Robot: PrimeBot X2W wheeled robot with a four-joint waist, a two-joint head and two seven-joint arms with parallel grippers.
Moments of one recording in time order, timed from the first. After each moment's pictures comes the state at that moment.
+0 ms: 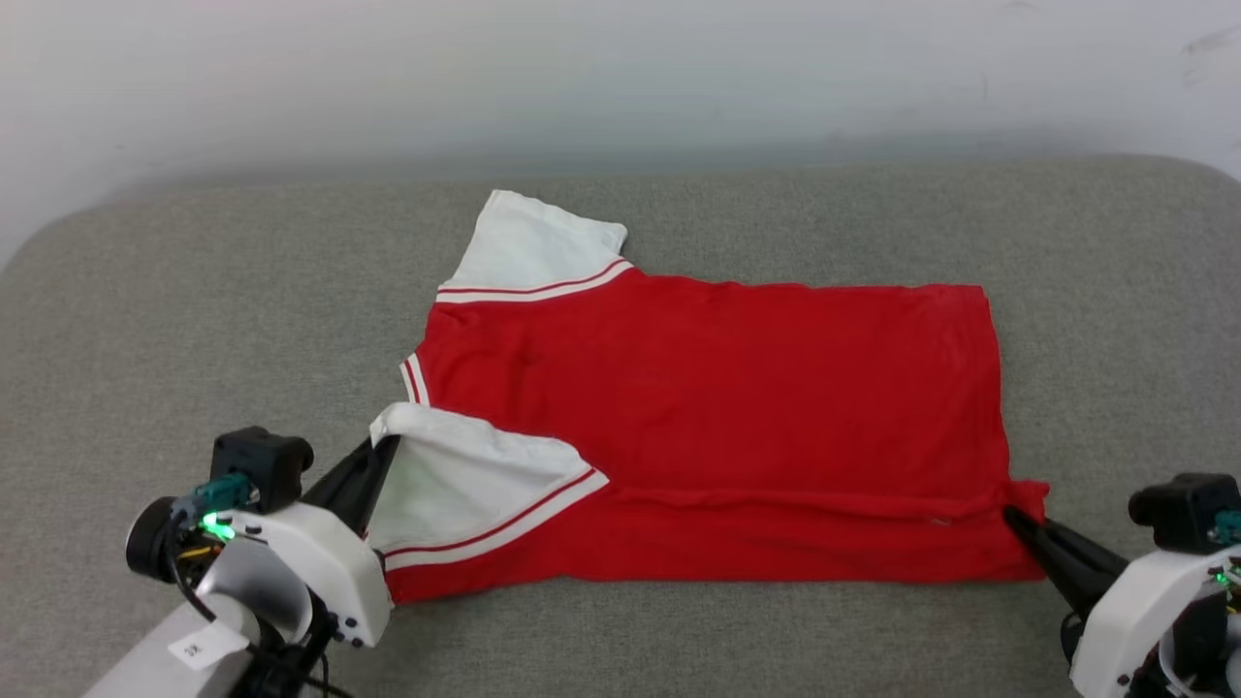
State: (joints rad) left arm -0.29 0.64 -0.61 0.11 -0.75 0.12 -0.04; right arm -0.13 -0.64 0.43 0.19 0.74 0.13 0.06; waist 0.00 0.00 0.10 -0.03
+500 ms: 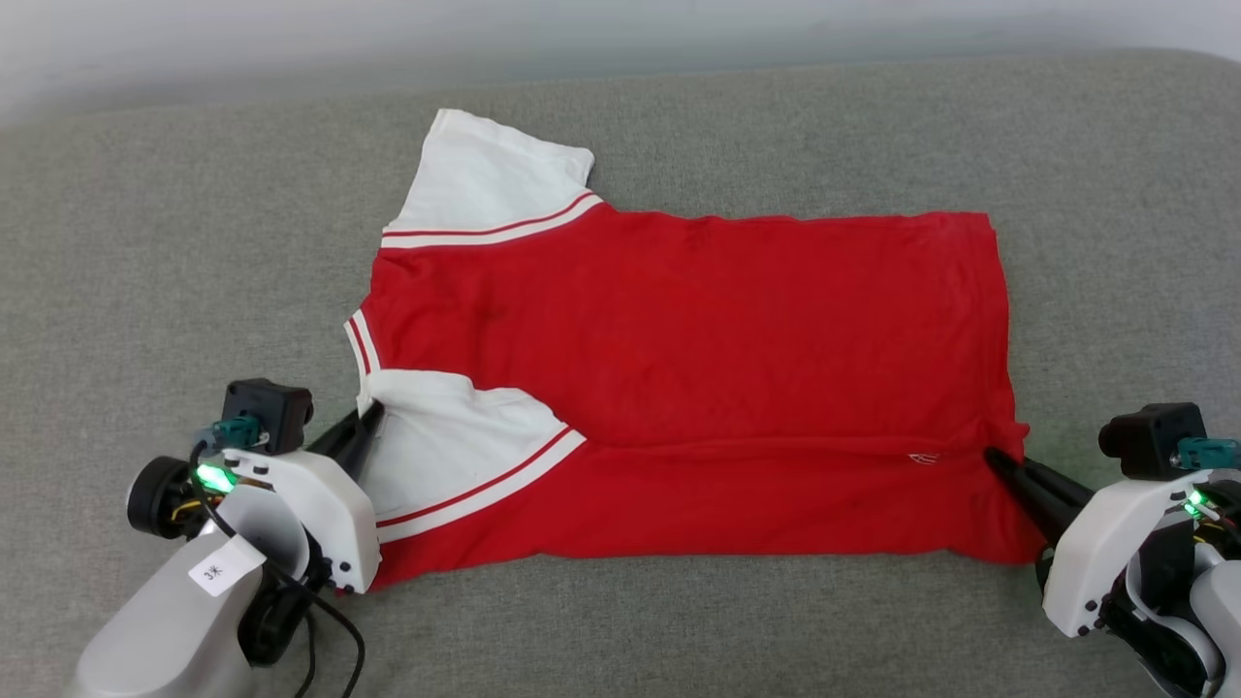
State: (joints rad) left arm -0.48 0.56 -0.65 0.46 -0.72 0.00 -0.05; right arm -0.33 -0.58 0.48 0.35 0.73 0.13 0.08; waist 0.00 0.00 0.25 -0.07
